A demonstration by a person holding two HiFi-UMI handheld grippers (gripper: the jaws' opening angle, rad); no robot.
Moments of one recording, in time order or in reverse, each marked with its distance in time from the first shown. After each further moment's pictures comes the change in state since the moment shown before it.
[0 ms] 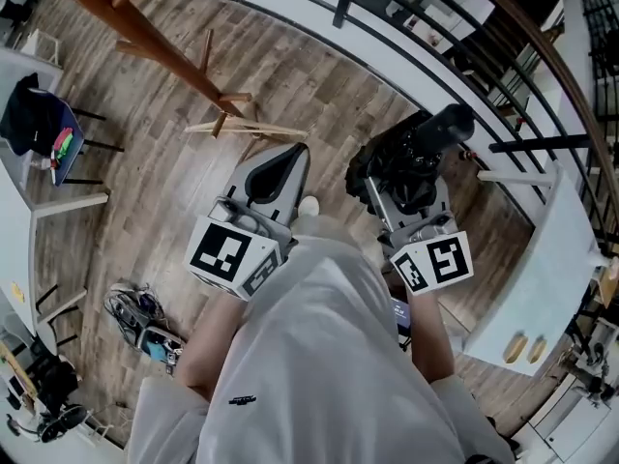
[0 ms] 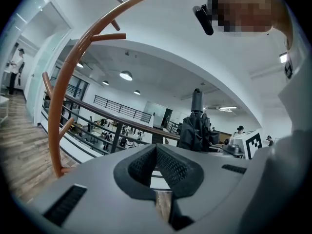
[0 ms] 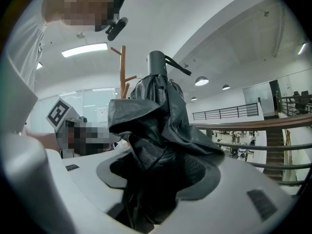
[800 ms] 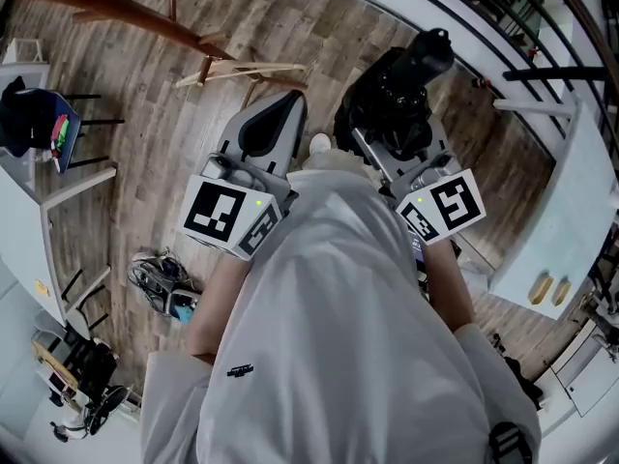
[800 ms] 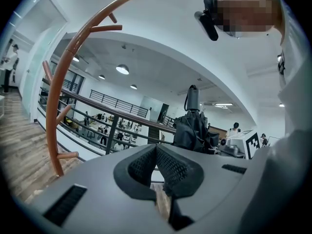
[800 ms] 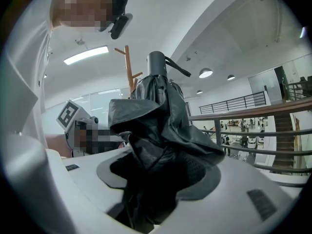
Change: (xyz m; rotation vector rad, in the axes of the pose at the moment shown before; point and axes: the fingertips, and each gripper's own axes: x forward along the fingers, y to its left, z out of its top) left arm 0.004 -0.021 -0.049 0.000 0.068 -0.042; right arm -0.020 0.016 -0.051 0.059 0.043 0.106
